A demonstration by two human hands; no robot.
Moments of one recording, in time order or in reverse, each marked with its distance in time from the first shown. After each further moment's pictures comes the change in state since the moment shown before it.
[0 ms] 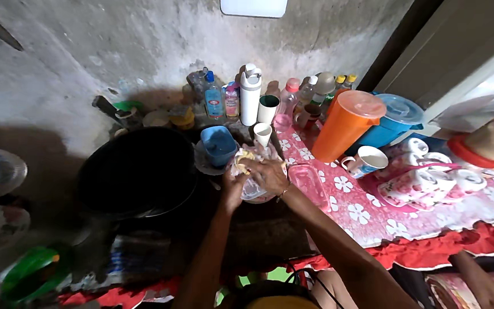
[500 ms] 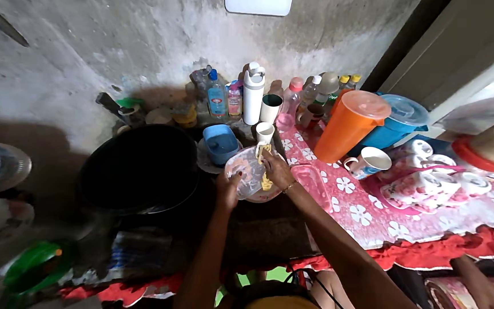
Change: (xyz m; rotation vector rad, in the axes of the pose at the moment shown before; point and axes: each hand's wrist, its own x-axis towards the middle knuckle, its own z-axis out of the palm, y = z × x) left_hand -0.001 -0.007 -0.017 -0.020 0.083 -0.003; right_hand 0.008 0.011 -0.012 -0.062 -0.338 0.574
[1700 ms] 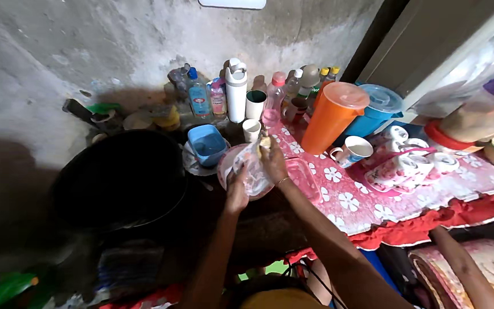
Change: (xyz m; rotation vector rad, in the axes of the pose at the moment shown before) left_hand -0.013 0.005 0.043 -0.250 -0.105 -0.187; right_hand -0.001 0.000 -0.004 0.296 0.322 0.262
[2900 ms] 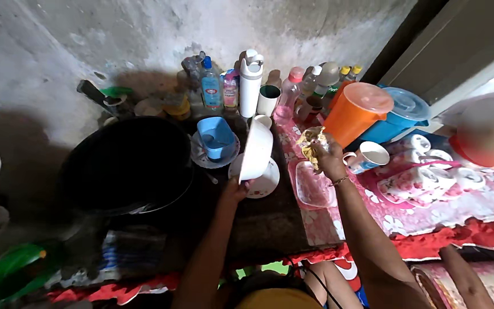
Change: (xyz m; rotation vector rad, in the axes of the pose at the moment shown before) left_hand 0.045 -0.035 -0.046 -0.323 0.201 -0.504; right_hand 0.015 0.046 -0.098 0.195 0.059 0.004
